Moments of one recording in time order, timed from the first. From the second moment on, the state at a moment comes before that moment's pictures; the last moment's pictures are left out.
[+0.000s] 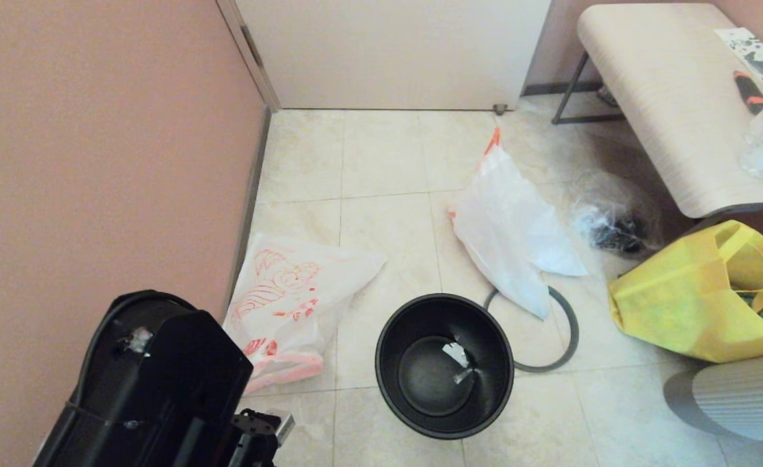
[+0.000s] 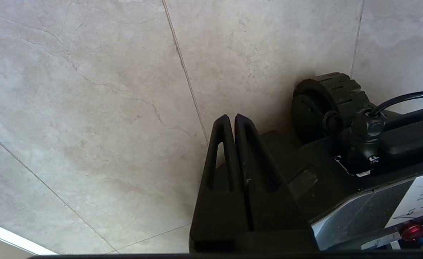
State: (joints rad) left arm -0.44 2.50 -0.03 -1.52 -0.01 -0.21; right arm -0.01 0.01 -0.10 0.15 -0.03 -0.15
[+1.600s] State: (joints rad) left arm -0.18 2.19 -0.28 -1.52 0.24 0.61; right arm -0.01 0.00 0.00 -0.02 0.02 -0.06
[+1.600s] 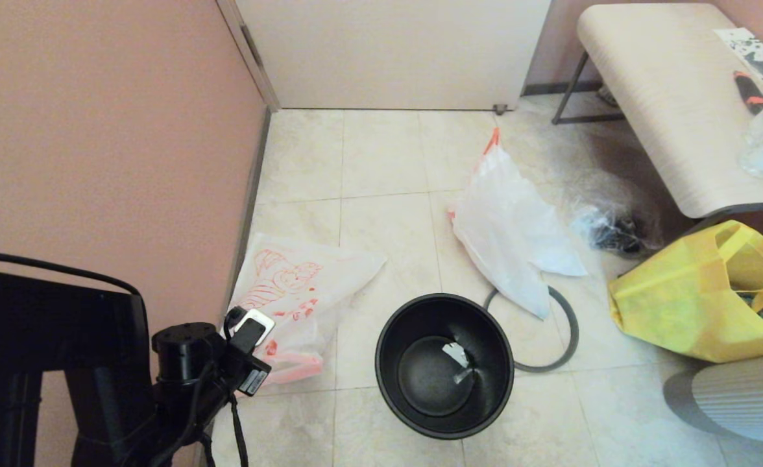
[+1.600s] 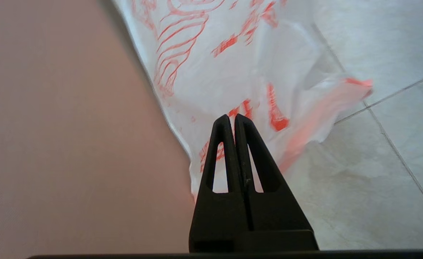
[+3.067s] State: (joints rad) left arm -0.13 2.42 -0.41 -1.52 0.30 0.59; right arm 0.00 0.00 0.00 -0.01 0.01 -0.02
